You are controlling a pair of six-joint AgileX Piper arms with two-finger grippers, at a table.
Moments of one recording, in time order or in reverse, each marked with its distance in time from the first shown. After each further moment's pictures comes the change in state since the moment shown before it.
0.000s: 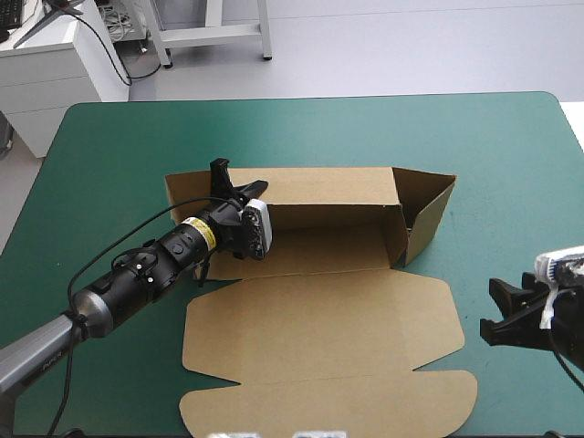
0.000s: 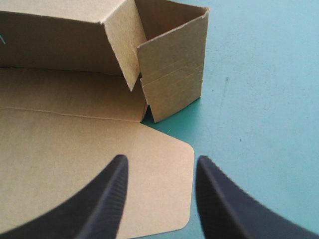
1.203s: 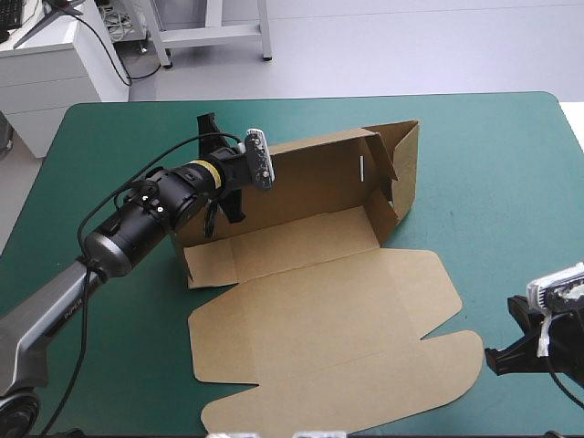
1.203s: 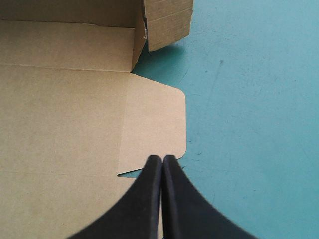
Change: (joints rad) left arm -0.003 0.141 -0.483 -0.149 0.684 -0.042; right arm 0.000 -0.048 0.046 -0.007 0.071 -0.128
